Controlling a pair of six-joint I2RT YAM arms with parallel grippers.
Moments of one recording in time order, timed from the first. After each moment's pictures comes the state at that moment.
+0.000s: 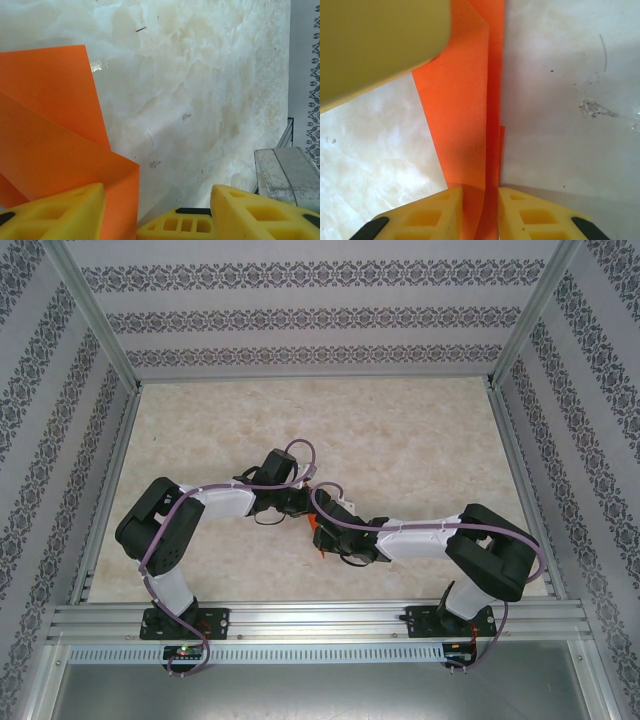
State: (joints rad) left arm -0.61 1.76 0.89 0.00 0.62 -0.70; right arm 1.00 1.59 0.66 -0.05 0.10 1.05
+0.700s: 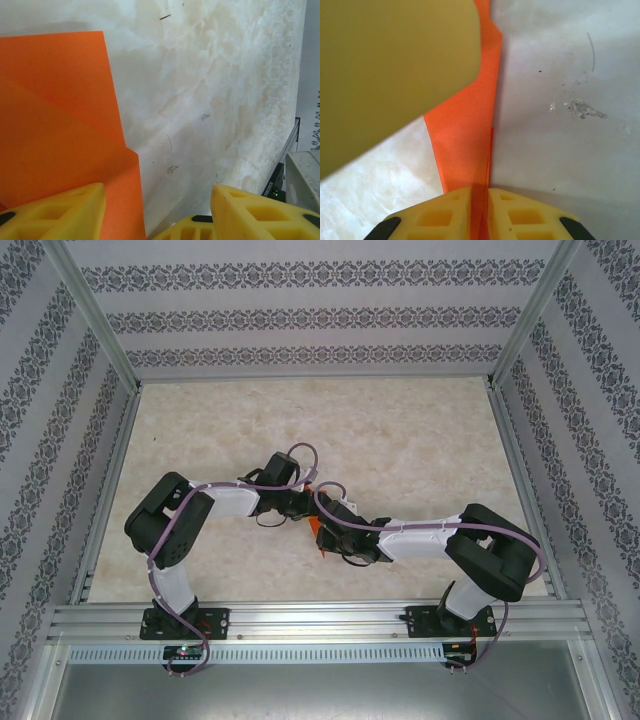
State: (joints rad) left arm -0.61 1.83 0.90 0.03 0.63 -0.71; right arm 0.99 1.59 0.65 -0.03 0.08 1.06
